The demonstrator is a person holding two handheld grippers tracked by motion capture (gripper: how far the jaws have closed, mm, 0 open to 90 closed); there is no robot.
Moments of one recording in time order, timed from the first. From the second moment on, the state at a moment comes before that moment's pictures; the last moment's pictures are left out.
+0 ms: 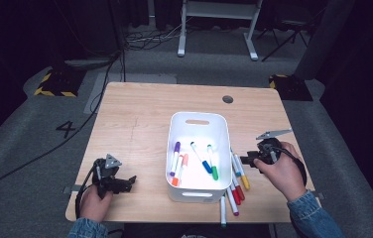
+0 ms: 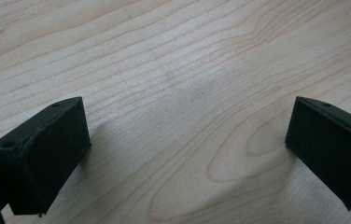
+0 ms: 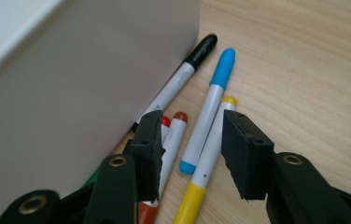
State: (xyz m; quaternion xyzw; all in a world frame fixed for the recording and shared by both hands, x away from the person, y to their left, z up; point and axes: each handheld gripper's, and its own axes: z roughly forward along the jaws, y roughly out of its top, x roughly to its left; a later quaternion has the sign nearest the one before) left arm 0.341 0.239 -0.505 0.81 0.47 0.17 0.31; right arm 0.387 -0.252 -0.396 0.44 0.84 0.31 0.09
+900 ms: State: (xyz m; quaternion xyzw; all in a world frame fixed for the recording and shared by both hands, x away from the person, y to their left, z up) left arm 0.341 0.239 -0.505 0.81 0.47 0.17 0.31; right arm 0.410 -0.260 -0.466 0.48 0.84 0.23 0.06
